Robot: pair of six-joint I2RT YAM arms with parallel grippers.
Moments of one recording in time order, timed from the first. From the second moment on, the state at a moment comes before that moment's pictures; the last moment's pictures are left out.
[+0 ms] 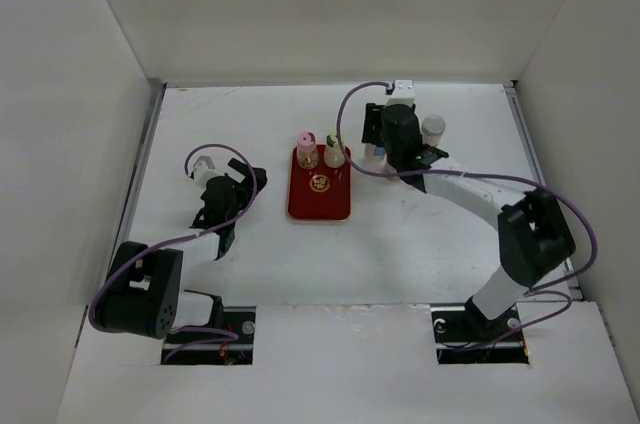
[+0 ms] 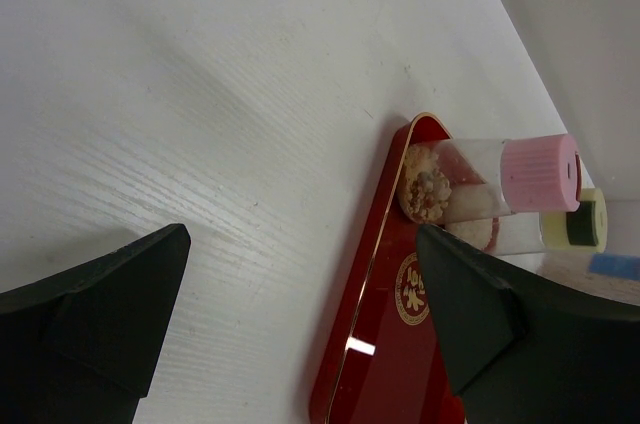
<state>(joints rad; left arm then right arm) -0.20 1.31 0.33 0.59 -0.17 -0.94 0.55 1.67 1.15 0.16 0.45 0.26</state>
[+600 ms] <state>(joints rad) -0.20 1.31 0.33 0.59 -0.17 -0.94 0.82 1.70 1.25 0.12 0.37 0.26</state>
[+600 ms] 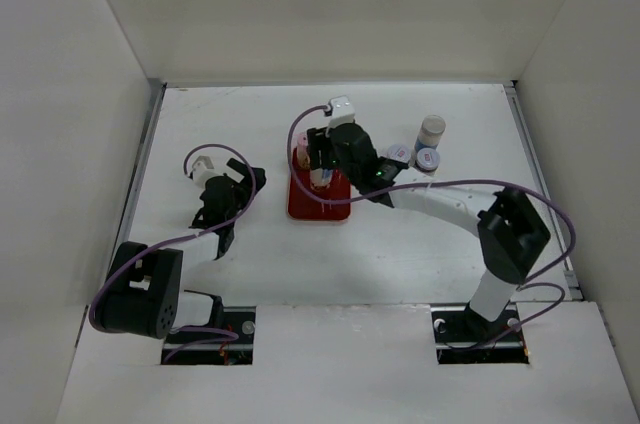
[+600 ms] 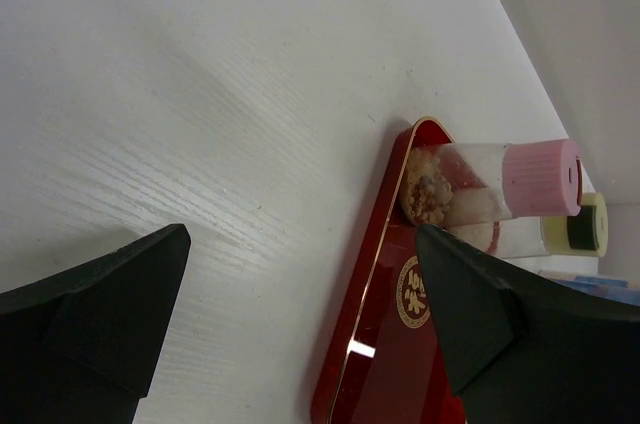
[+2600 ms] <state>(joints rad) -0.20 1.31 0.33 0.59 -0.16 -0.95 0.24 1.69 1.18 0.04 0.49 0.30</state>
